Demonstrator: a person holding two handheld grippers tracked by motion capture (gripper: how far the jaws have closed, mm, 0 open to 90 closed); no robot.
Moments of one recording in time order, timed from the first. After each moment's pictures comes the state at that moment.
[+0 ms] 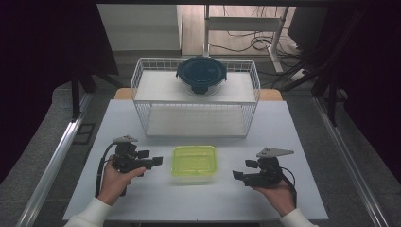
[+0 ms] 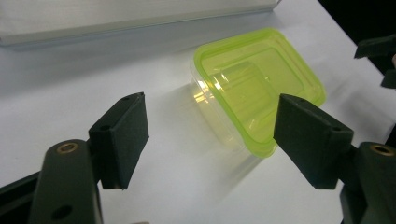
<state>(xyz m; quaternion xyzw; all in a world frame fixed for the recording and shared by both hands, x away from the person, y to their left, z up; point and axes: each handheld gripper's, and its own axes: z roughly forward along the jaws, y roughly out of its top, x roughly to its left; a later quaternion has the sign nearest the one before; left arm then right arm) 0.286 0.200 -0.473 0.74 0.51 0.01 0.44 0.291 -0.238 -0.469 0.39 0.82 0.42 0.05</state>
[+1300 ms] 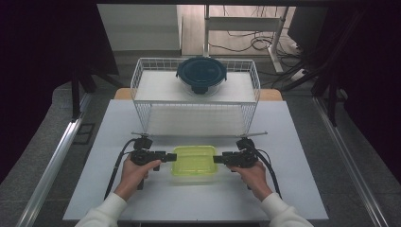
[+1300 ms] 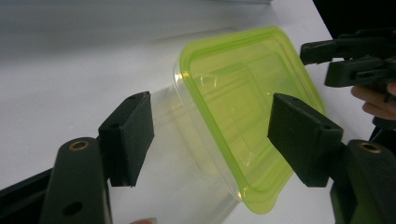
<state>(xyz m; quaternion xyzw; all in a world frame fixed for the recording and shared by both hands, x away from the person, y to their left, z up) 0.326 0.169 -0.503 0.72 0.54 -0.08 0.44 0.356 -0.184 -0.492 0.46 0.78 0.42 -0.07</state>
